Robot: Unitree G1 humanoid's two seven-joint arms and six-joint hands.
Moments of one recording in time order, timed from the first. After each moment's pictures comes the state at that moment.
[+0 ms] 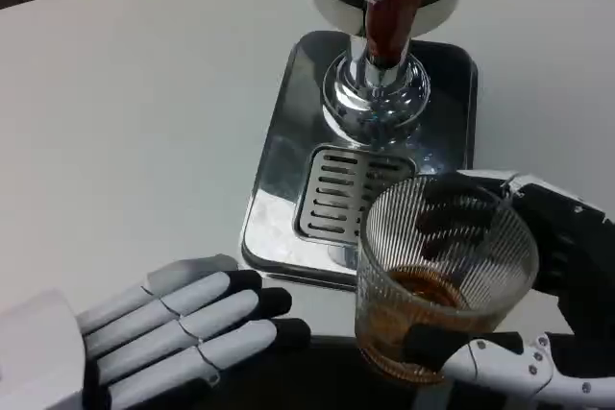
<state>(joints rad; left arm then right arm) 0.45 0.78 0.60 -0.45 -0.20 -0.96 -0.72 0.35 -0.24 -0.02 -1.02 0.05 0.22 0.21</state>
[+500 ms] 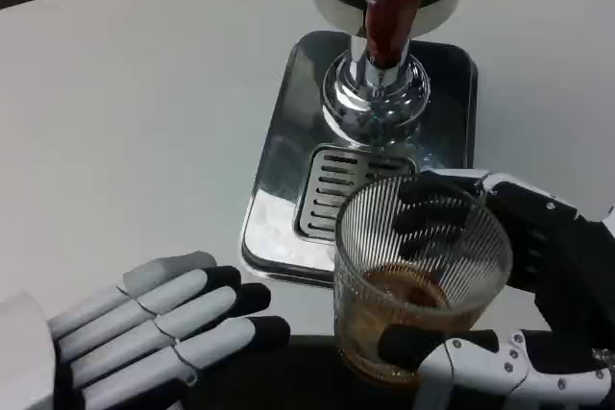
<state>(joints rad) 0.49 0.77 0.64 -0.44 -0.23 -0.99 -0.72 0.31 -0.24 0.04 -1.02 0.03 0.26 0.21</state>
